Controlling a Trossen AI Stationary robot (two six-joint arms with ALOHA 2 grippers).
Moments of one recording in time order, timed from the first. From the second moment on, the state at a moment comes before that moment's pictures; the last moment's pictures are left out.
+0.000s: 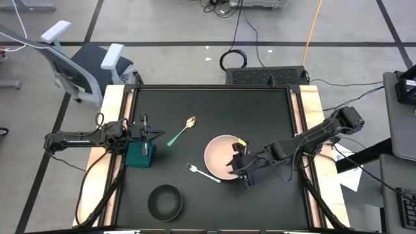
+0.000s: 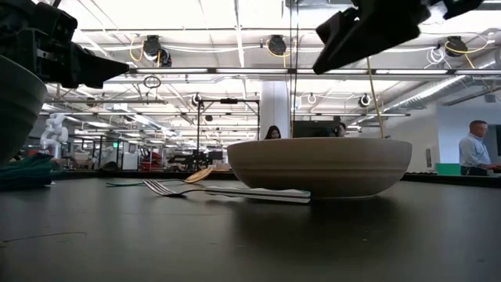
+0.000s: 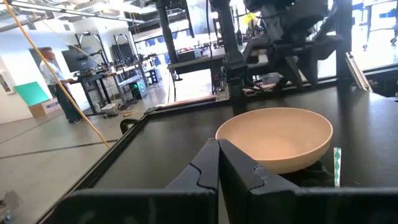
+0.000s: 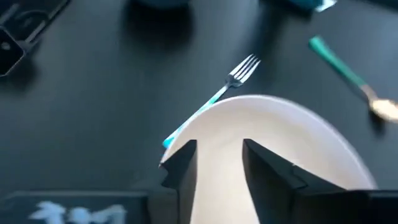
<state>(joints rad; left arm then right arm) 0.05 0.11 0.01 0.13 -0.03 0.23 0.38 1.45 0.91 -0.21 0.18 -0.03</state>
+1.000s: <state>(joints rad) 0.05 0.11 0.01 0.13 -0.03 0.20 0.24 1.03 0.34 0.54 0.00 -0.15</state>
